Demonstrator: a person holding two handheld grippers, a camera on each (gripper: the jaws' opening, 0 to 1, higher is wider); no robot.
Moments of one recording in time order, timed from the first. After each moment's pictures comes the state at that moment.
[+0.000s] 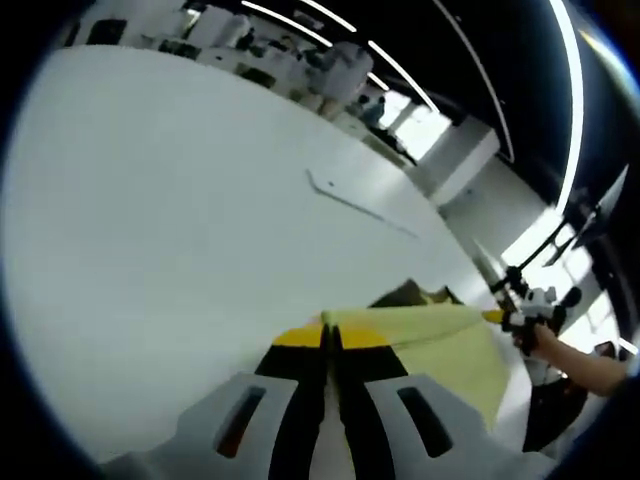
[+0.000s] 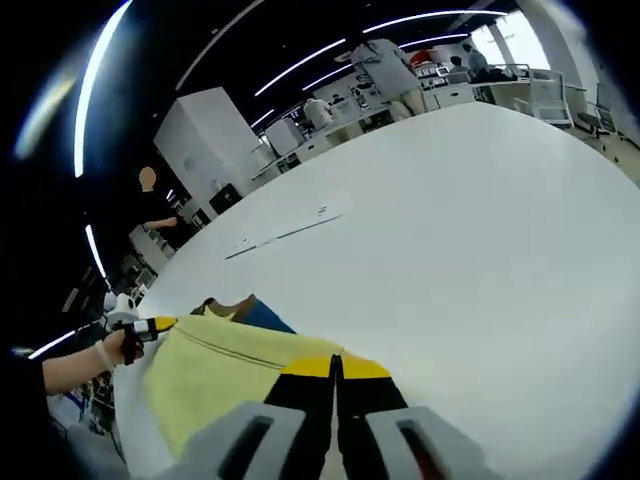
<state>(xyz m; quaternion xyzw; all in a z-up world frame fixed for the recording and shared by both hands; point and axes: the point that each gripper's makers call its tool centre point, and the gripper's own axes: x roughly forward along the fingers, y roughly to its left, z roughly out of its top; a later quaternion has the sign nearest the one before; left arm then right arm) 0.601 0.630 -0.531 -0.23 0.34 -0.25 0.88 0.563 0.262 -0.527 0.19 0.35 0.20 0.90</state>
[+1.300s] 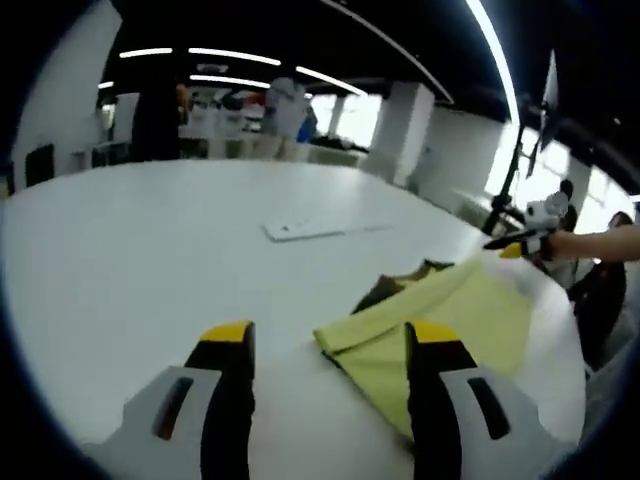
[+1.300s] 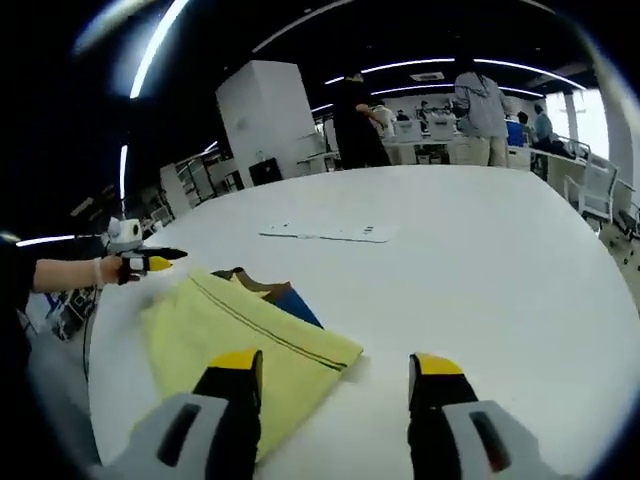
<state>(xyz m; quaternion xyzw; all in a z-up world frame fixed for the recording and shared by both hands) 0.589 0.640 -0.475 0.00 0.22 -0.35 0.91 0.541 0.272 -0.486 0.00 0.30 0.30 0.91</state>
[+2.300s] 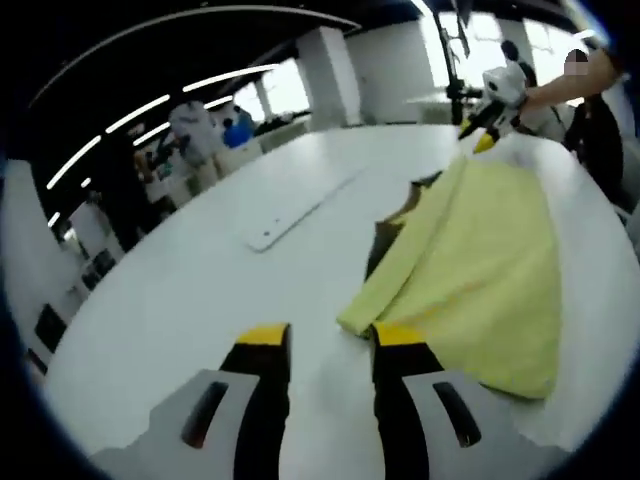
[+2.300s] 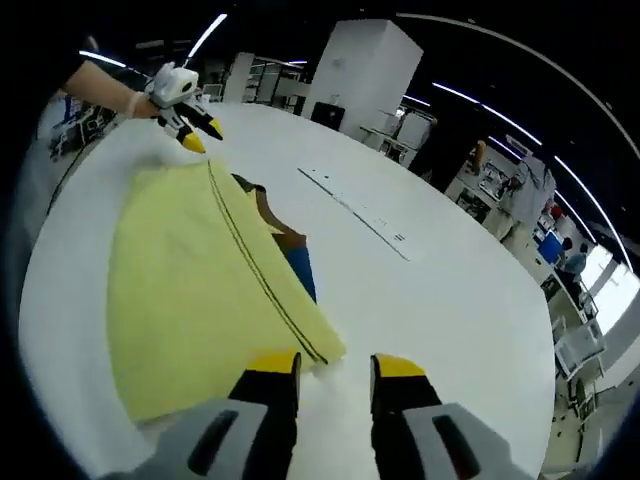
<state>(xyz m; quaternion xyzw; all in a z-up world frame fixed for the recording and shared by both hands) 0.605 0.637 -0.492 0.26 0.20 -0.39 0.86 0.560 0.267 -0.509 -0.32 0.27 0.33 0.85</state>
